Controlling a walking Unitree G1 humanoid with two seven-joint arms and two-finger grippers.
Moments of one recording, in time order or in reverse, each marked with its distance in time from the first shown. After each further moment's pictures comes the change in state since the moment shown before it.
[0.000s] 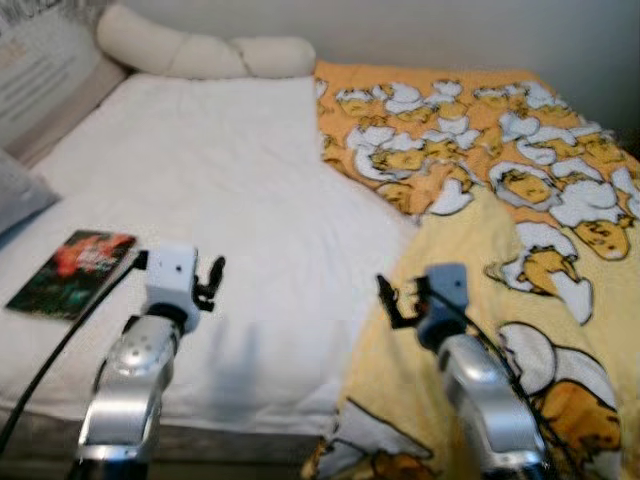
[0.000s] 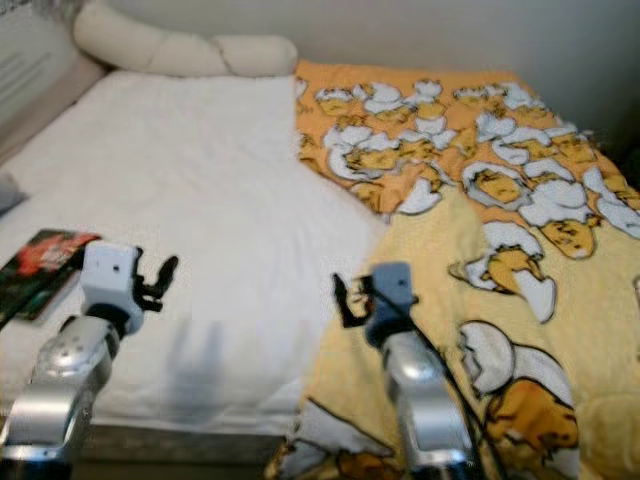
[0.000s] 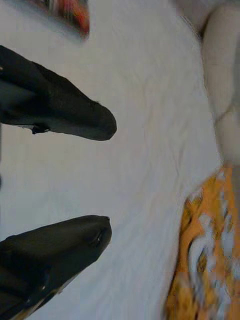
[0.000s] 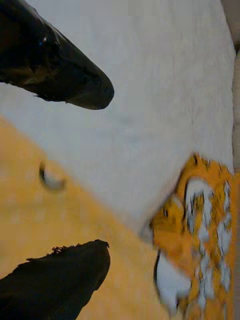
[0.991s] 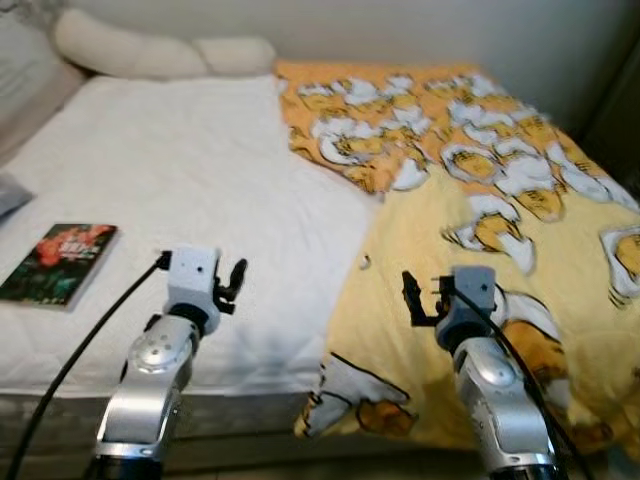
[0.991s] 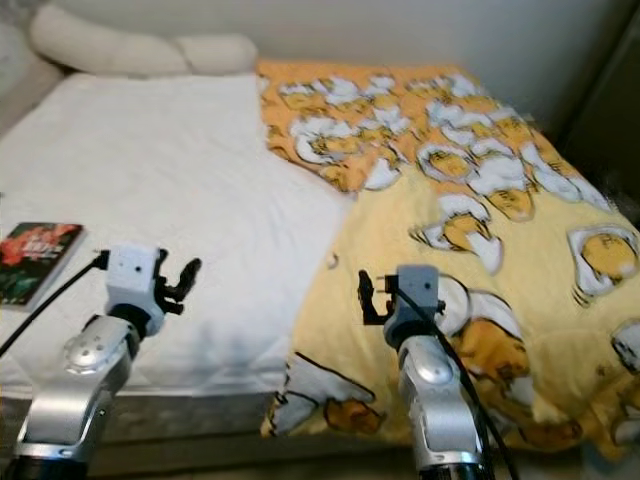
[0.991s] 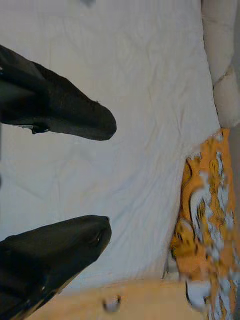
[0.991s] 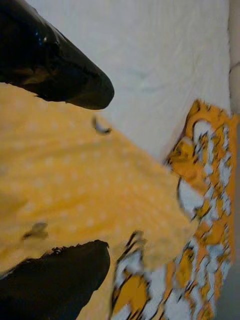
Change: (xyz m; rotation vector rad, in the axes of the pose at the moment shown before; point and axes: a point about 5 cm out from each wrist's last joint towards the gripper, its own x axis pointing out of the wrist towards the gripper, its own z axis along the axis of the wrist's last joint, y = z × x) left arm 0.005 -0.004 0.004 -0.012 0.000 -0.015; right arm 0.003 -0.006 -0.001 0.035 -0.021 -0.080
